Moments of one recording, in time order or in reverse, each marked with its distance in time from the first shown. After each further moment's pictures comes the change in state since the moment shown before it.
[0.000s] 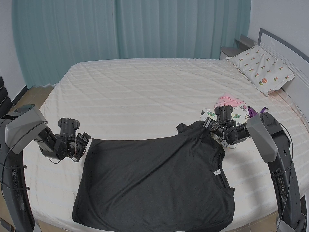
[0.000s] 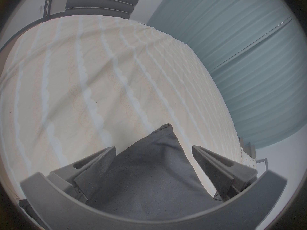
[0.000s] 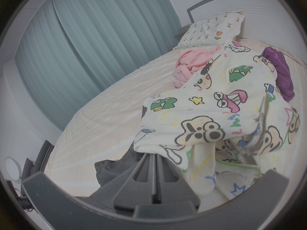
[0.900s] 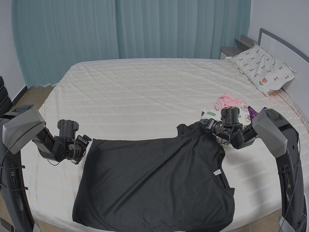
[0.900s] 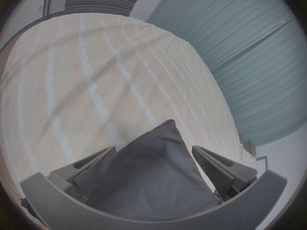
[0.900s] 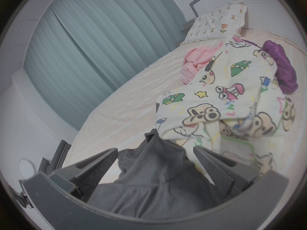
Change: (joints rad) left arm -0.006 -0.026 0.051 -0.005 -0.021 0.002; right arm -0.017 -0.109 0.265 -0.204 0.146 0.036
